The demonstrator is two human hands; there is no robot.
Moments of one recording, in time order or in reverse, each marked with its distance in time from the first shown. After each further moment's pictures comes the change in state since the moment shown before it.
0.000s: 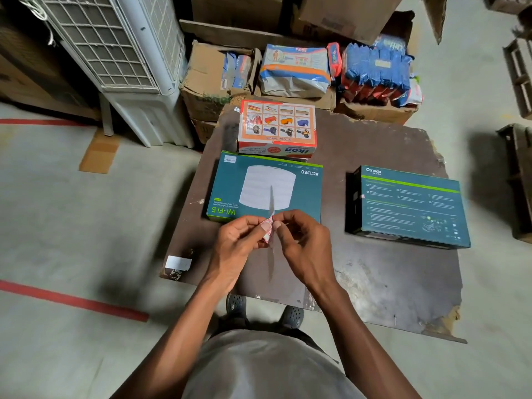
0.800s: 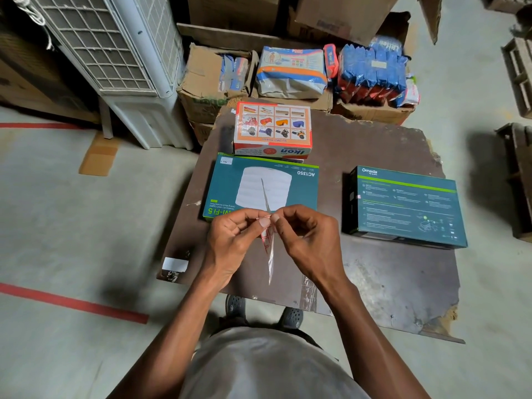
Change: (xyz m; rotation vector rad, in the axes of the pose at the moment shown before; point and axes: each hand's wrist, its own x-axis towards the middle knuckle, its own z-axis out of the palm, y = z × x) left_hand -0.005 0.028 0.013 0.140 -0.020 0.193; right_hand 0.005 -0.017 -0.025 0.036 -0.032 -0.100
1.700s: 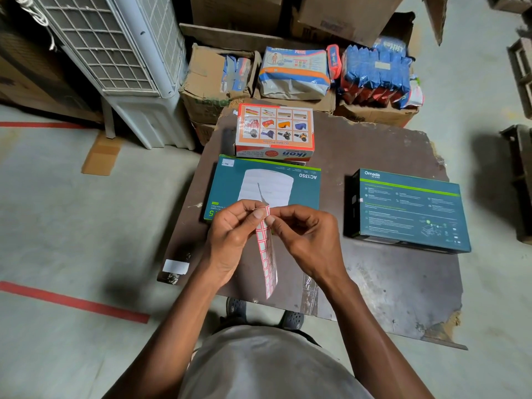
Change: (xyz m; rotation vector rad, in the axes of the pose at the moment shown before) left_hand 0.013 0.011 0.004 -0.191 -0.026 -0.063; right_hand 0.015 0.006 0.002 0.129 -0.073 0.038
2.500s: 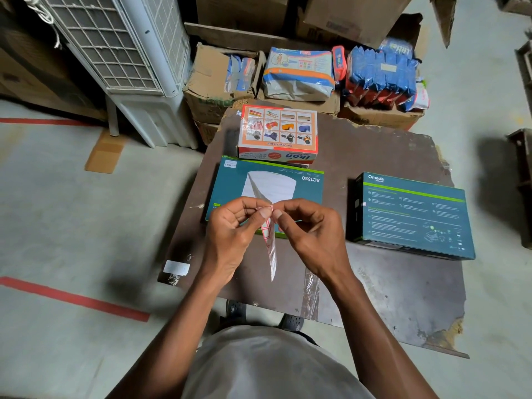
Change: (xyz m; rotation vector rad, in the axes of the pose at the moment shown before) left_hand 0.006 0.011 0.005 0.206 0.104 0.150; right_hand 0.014 -0.010 -0.006 -0.093 0.001 -0.010
